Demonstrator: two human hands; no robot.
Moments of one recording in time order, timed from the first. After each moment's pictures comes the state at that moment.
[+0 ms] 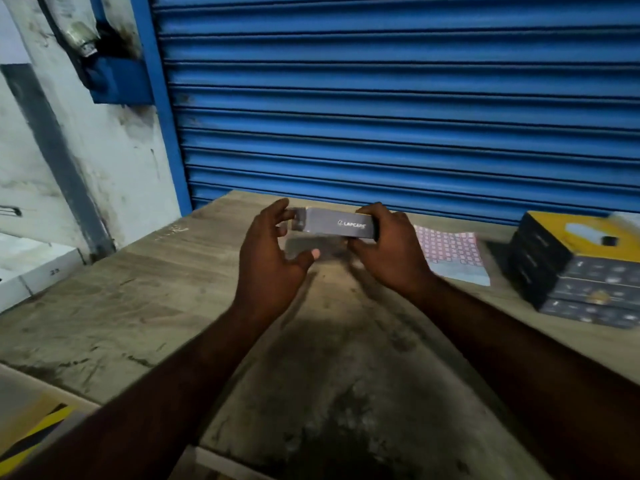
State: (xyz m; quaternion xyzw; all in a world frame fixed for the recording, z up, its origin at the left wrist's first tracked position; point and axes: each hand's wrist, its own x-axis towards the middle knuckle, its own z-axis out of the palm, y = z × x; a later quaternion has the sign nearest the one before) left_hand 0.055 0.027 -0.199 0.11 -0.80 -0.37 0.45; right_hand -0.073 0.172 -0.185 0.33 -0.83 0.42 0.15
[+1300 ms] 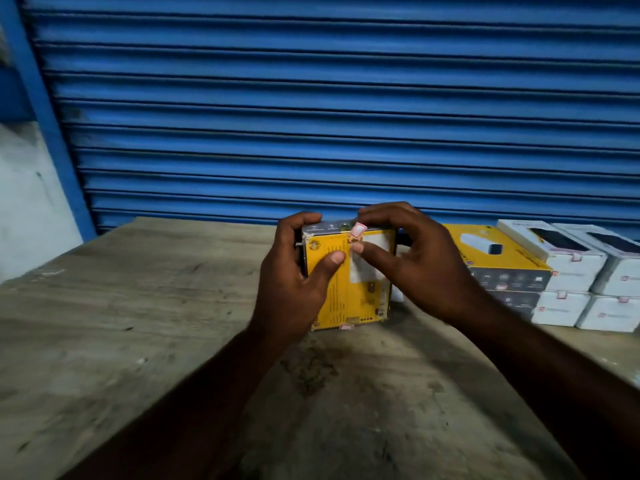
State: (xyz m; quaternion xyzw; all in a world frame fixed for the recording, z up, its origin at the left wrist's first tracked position) left_hand -0.035 0.141 -0.190 -0.09 -0.74 -0.51 0.43; right_hand -0.090 0.313 -0.143 0.41 -0.75 0.46 0.25
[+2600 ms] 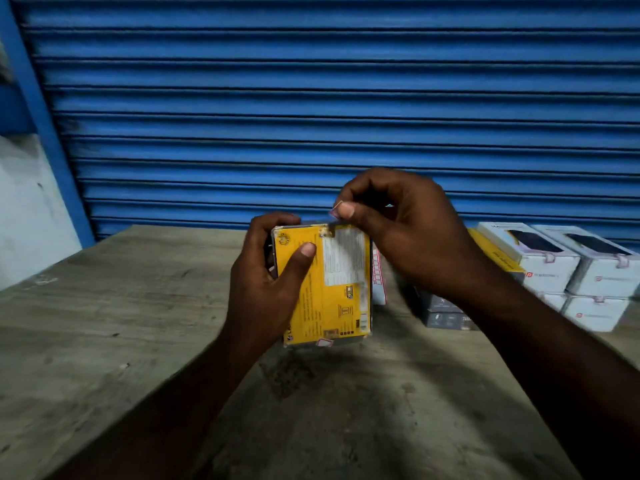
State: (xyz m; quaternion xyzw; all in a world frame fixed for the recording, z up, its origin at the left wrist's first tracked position) left_hand -0.019 0.153 -0.172 -0.10 -0.72 -0.51 0.46; right_hand -0.065 0.327 -0.087 0.46 -0.73 0.47 0.20
